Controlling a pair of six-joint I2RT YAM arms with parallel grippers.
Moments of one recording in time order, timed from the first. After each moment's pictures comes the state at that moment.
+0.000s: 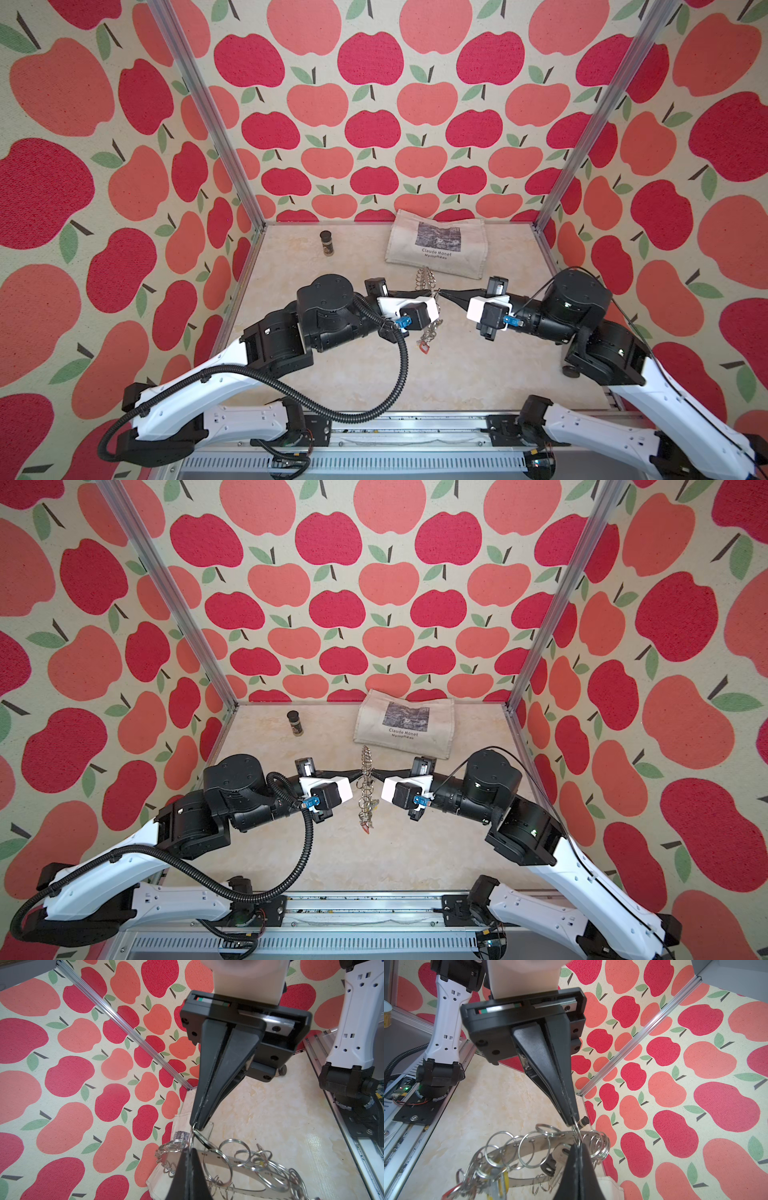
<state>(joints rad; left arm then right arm) -1.20 1.04 1.39 -0.48 -0.07 0.72 0.99 0.86 1.24 -0.44 -0.32 -0.73</state>
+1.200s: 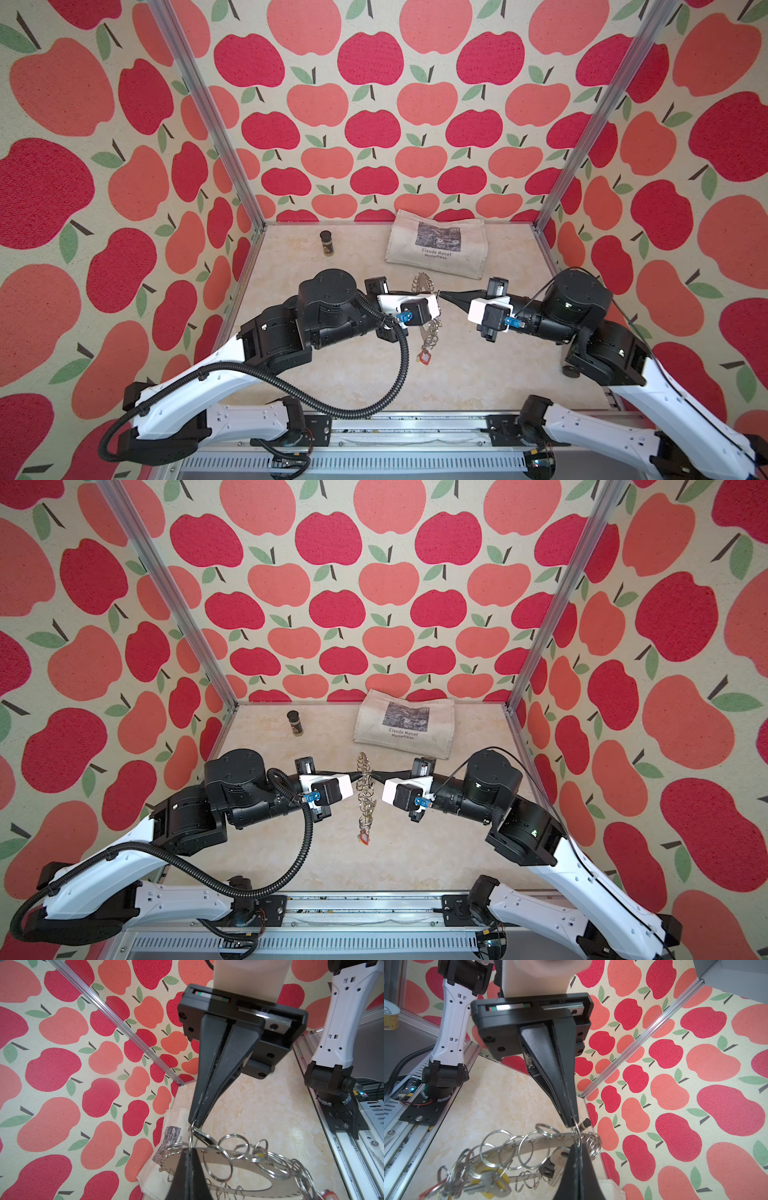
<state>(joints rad) -1.18 1.07 1.46 -0.58 -0.04 0.67 0.99 0.86 1.24 -0.44 -0.34 -0.73</state>
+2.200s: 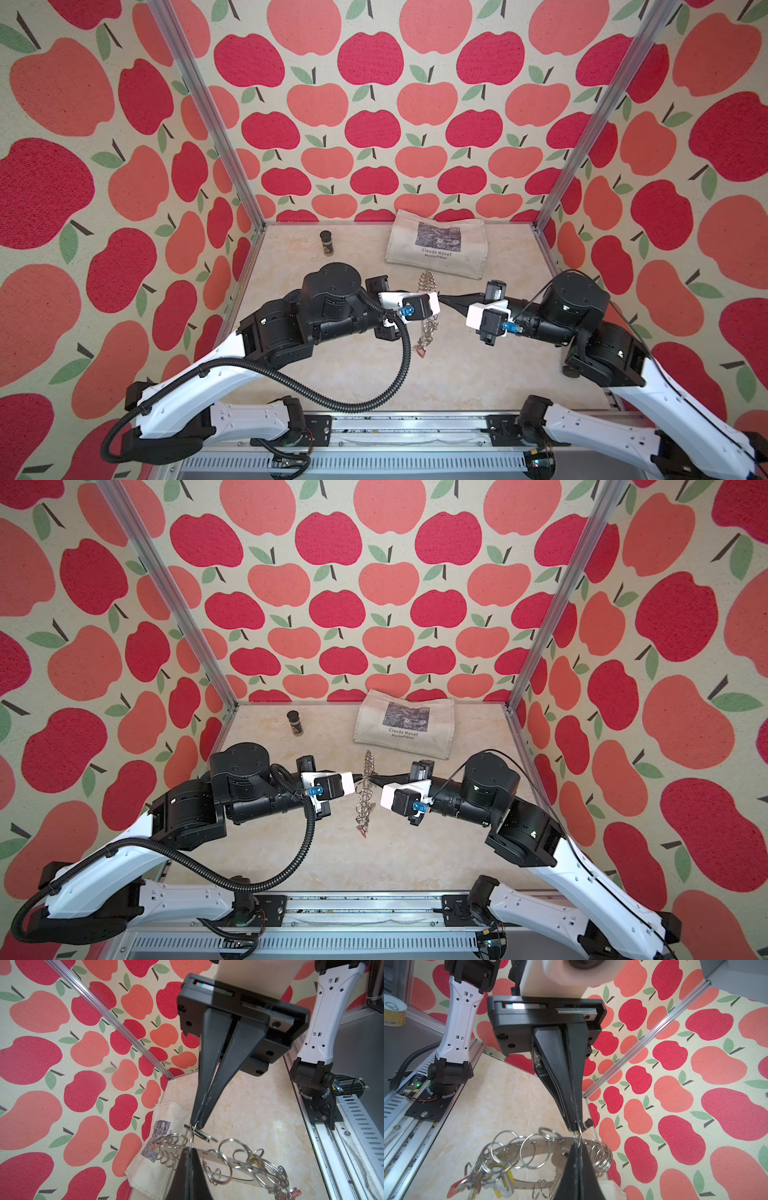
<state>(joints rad) -1.16 1.10 1.52 -0.68 0.02 0.64 1.02 0.86 1.23 -0.45 -0.32 -0.75</state>
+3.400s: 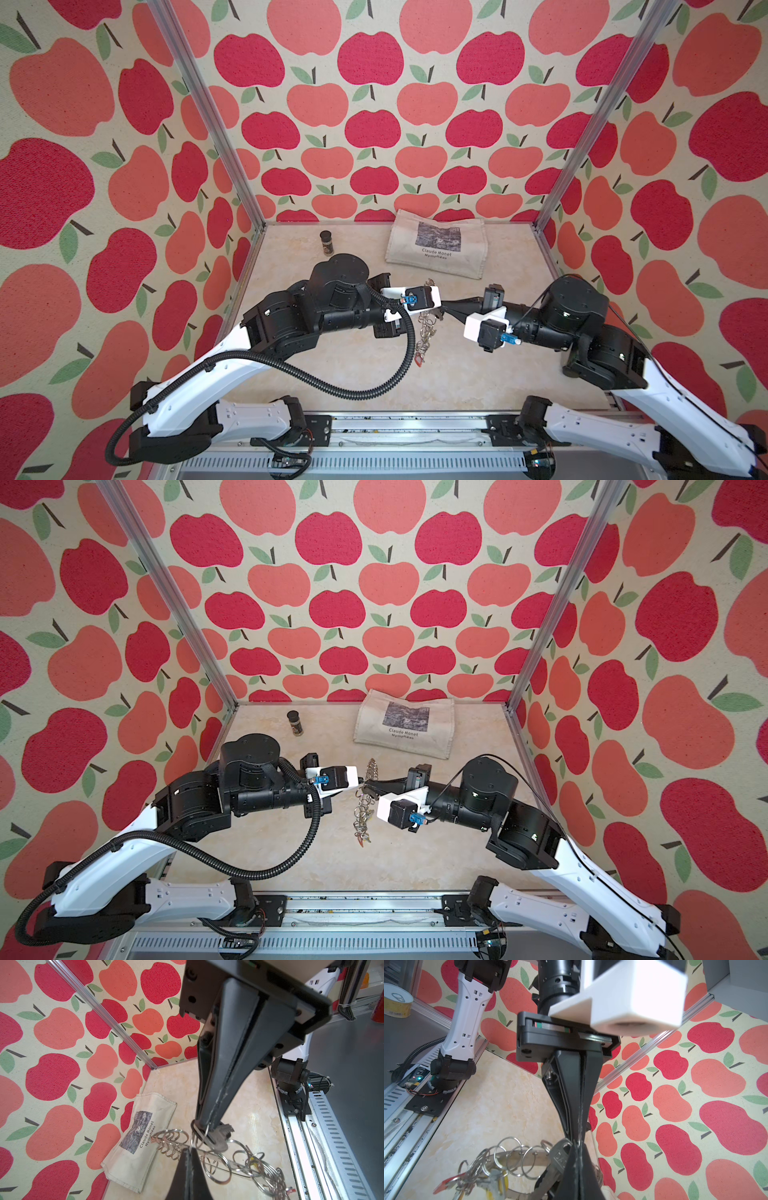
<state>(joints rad) -1.10 1.16 1.59 -0.79 0.12 0.57 1.08 0.85 1.23 -0.45 -0.29 -0.80</state>
